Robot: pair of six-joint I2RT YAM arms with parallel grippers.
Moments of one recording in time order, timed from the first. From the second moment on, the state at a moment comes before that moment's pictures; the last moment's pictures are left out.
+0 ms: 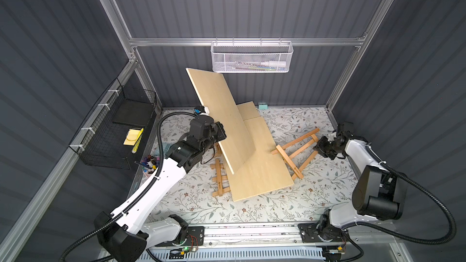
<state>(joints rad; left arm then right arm) -0.61 1.20 1.23 -0.47 -0.17 -0.71 -0.26 1.53 1.08 -0.70 -0.36 0.47</state>
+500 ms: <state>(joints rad) -0.60 1.27 1.25 -0.43 -0.13 -0.72 -0.24 1.43 1.20 -1.02 -0.39 0.35</state>
